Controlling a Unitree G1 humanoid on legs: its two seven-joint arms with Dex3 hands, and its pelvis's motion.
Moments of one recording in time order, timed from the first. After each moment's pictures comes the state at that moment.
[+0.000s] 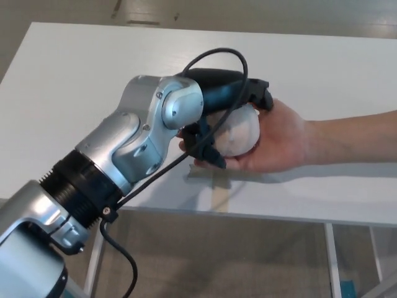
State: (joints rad) left_arm -0.99 0.38 -0.70 0.34 0.47 0.26 -0.54; right_arm -0.35 -0.30 -0.18 1.33 -0.06 0.04 0.03
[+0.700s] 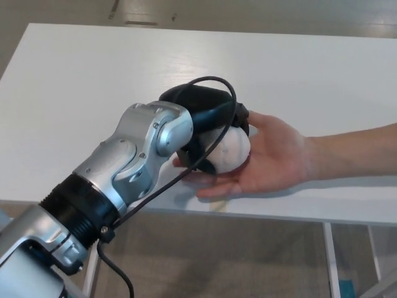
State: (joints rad) left_arm -0.89 0.37 -0.69 0.39 0.62 0.15 -0.36; right_arm -0.35 -0.30 -0.18 1.33 -0.06 0.04 0.03
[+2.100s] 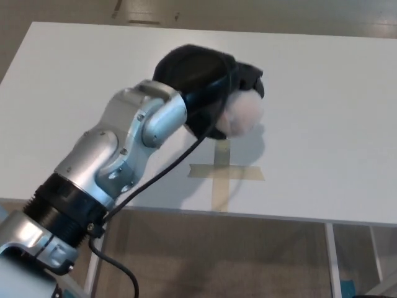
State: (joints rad) left_arm -0.87 0.39 -0.49 0.23 0.67 0.00 -0.27; right_arm -0.36 -0.30 -0.18 1.33 -0.06 0.05 0.04
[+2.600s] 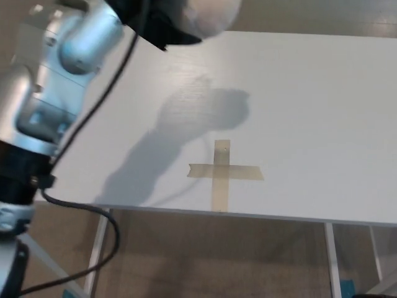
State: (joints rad) left_arm -0.97 0.54 -0.21 0.16 0.56 -0.09 -0.29; right_arm -0.37 -0.30 -0.18 1.33 -0.06 0.05 0.04
